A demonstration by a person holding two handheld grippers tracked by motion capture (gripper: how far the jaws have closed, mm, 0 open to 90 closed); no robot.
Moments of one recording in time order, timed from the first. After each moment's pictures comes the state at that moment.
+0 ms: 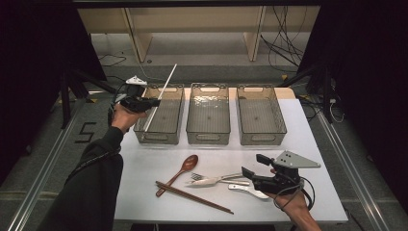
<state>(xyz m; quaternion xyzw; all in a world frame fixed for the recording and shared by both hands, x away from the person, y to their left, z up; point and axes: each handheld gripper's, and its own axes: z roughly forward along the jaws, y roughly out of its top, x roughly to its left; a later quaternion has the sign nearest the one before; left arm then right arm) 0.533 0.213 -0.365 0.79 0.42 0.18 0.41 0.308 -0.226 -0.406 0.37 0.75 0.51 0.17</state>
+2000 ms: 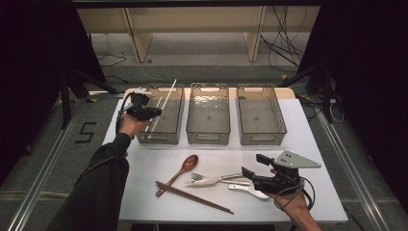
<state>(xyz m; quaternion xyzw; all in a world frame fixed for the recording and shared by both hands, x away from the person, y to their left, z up) 0.541 0.211 -0.411 0.79 0.46 0.16 0.38 0.308 -0.227 -0.406 0.37 0.75 0.51 0.17</state>
